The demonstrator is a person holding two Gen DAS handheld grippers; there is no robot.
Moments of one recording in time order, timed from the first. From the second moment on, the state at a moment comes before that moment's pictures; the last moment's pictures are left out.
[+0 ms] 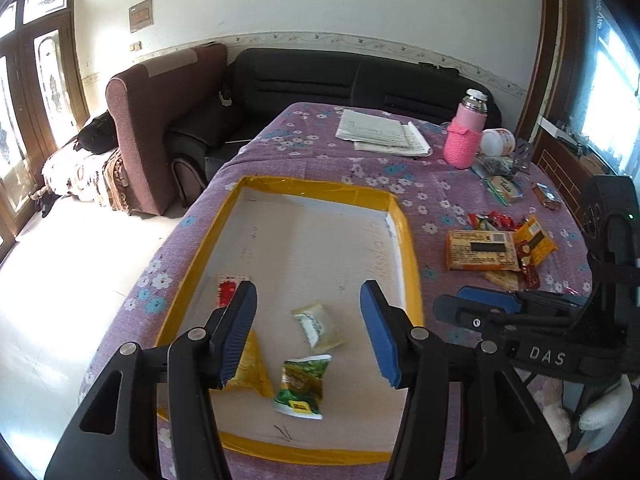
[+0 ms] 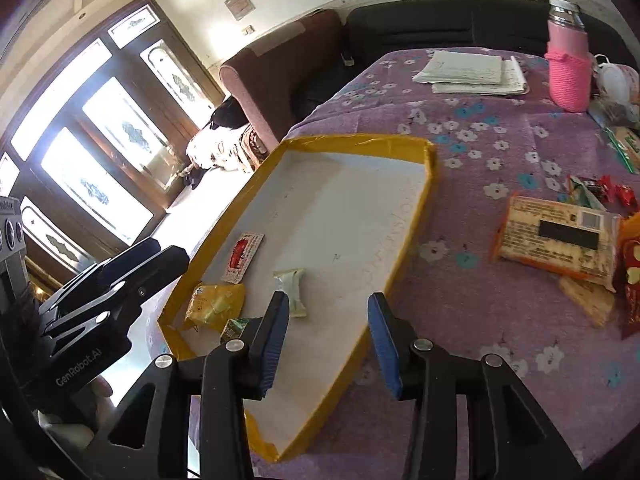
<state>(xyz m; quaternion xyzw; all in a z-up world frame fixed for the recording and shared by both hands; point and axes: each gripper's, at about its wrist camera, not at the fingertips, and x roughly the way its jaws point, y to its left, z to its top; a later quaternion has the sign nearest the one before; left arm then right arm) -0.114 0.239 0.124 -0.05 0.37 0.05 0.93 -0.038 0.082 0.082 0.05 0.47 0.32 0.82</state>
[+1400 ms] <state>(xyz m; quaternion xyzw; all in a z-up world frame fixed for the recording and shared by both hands) -0.129 0.166 0.073 -0.17 0.40 -0.11 0.89 0.049 -0.036 0.053 0.06 0.51 0.32 0.79</state>
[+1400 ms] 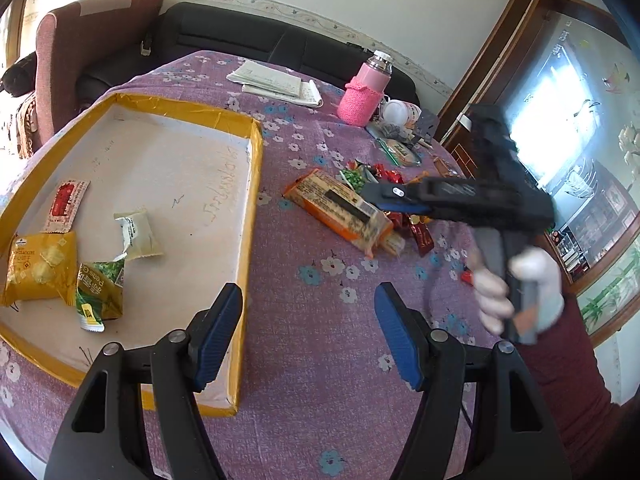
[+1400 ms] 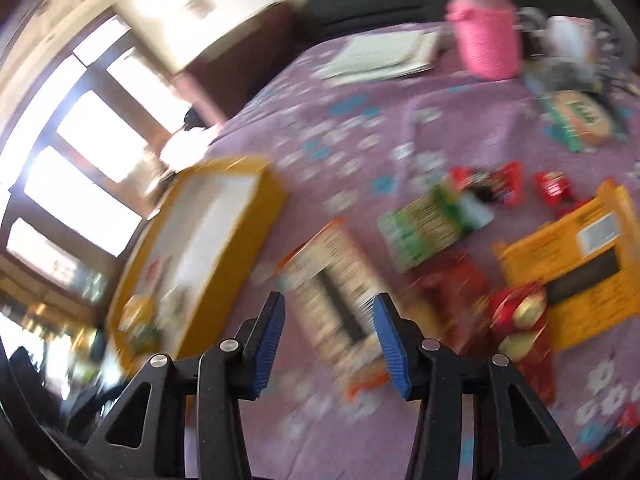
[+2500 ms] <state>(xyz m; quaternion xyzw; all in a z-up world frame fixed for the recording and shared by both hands) -0.119 0.136 0.066 -0.13 0.42 -0.13 0.89 0.028 -0.071 0.015 0.01 0.47 0.21 0.86</state>
